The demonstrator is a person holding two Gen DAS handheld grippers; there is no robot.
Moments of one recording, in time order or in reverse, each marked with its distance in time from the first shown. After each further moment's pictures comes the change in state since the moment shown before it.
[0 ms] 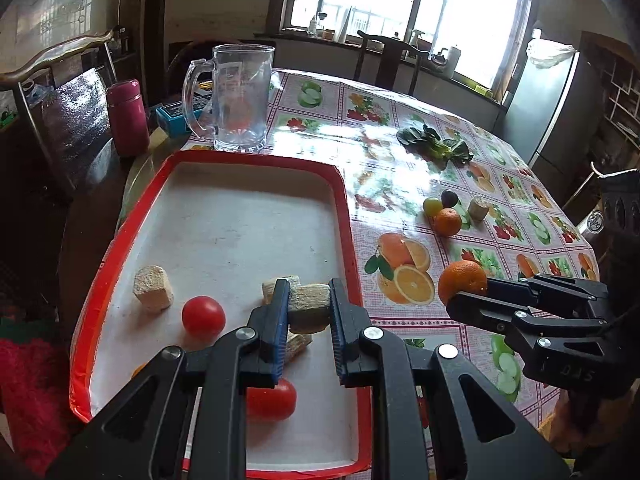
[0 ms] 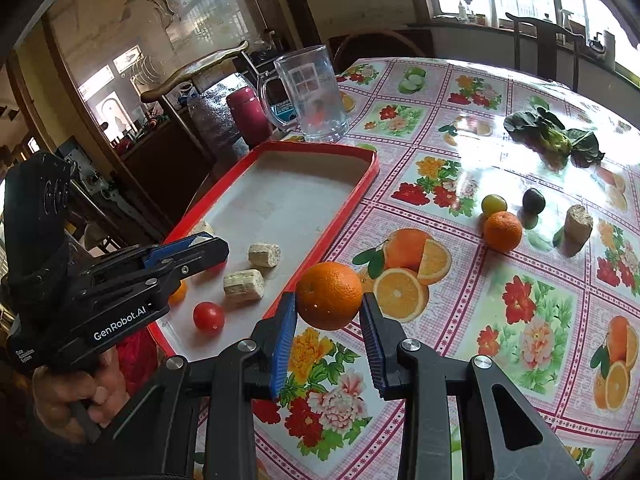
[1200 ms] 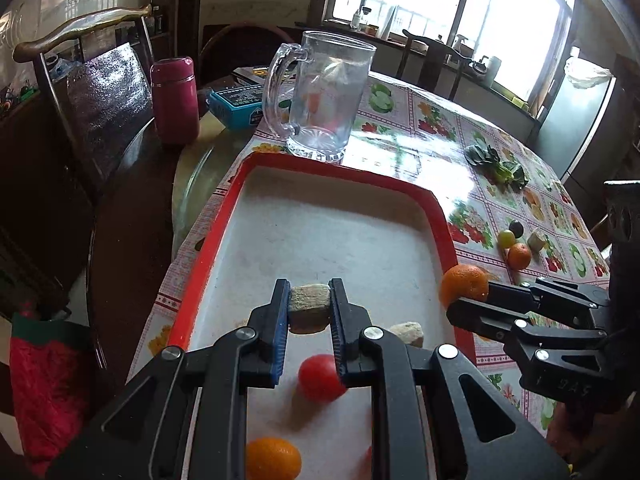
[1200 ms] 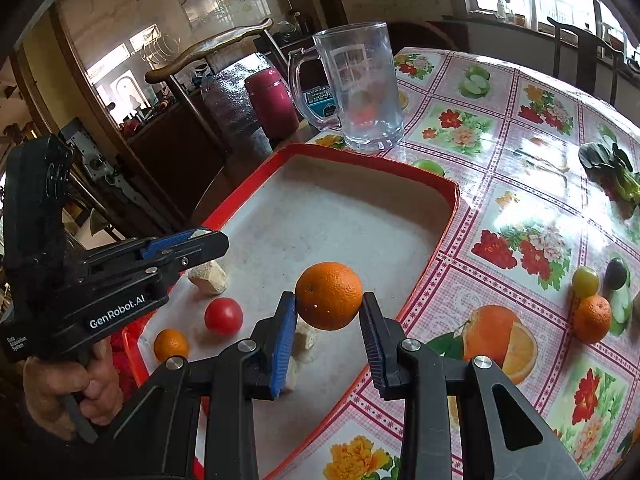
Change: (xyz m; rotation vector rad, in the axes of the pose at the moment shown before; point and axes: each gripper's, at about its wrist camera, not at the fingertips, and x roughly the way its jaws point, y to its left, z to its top) left arm 0.031 0.084 0.034 -0.085 0.042 0.070; right arm 0.086 0.038 0.056 -0.067 0.057 0.040
